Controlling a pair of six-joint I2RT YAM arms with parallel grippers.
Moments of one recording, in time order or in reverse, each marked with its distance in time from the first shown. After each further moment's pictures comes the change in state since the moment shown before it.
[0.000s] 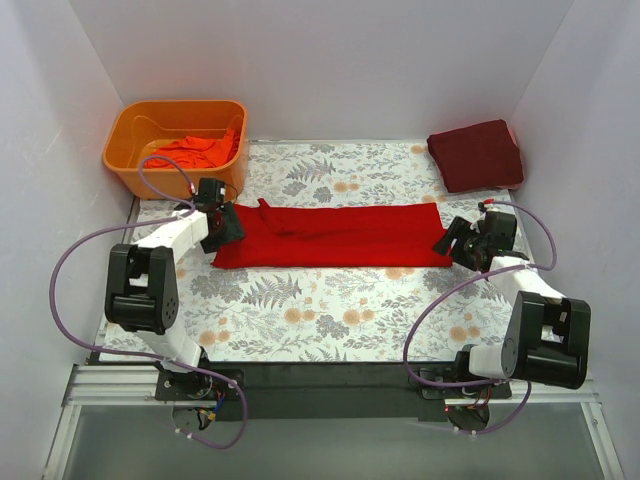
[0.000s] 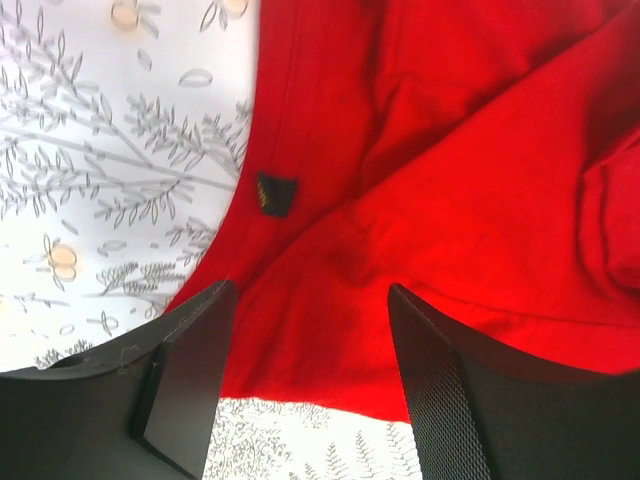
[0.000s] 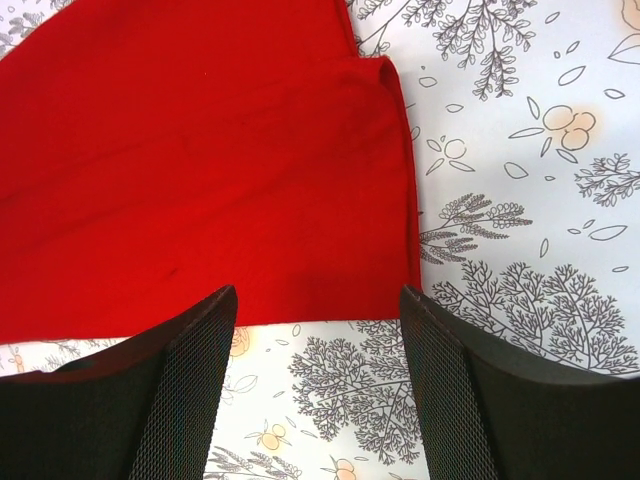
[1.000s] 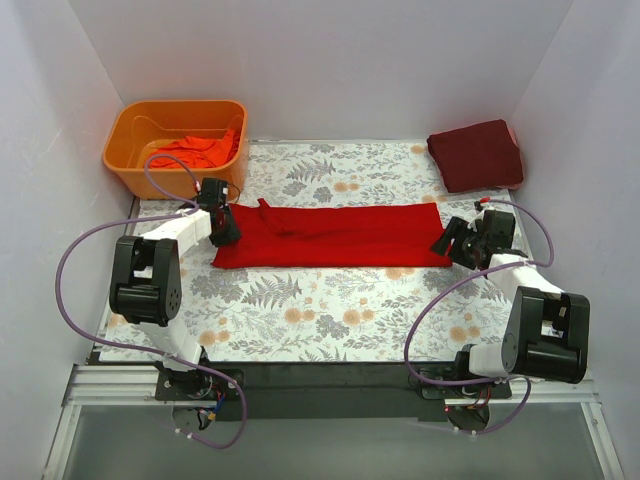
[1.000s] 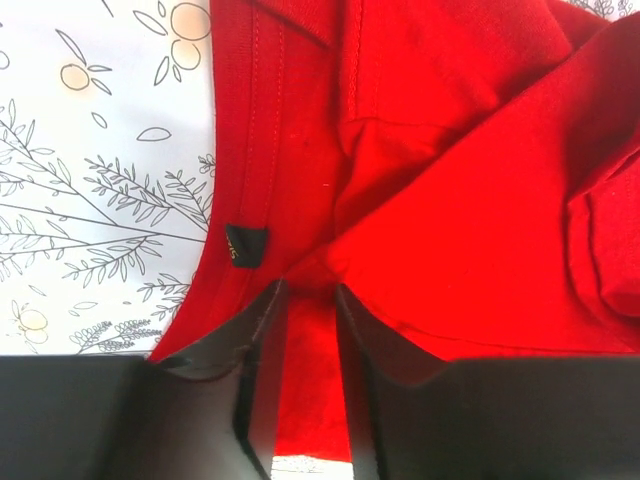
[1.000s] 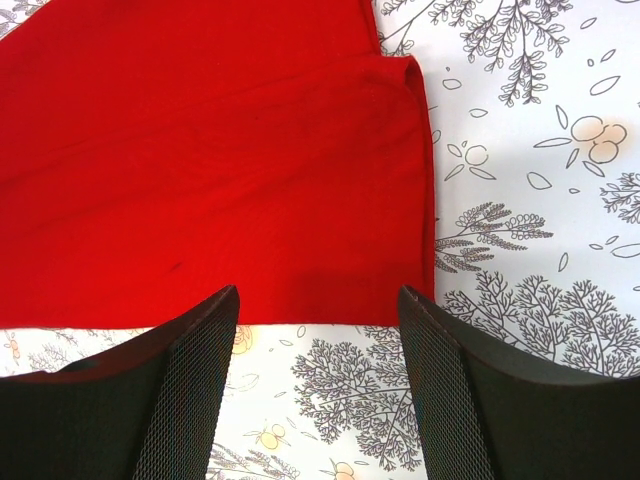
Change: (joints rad) left arm 0.000 0.061 0.008 0.098 0.024 0.052; right arm 0.003 0.028 0.013 0.002 -0.031 -0.033
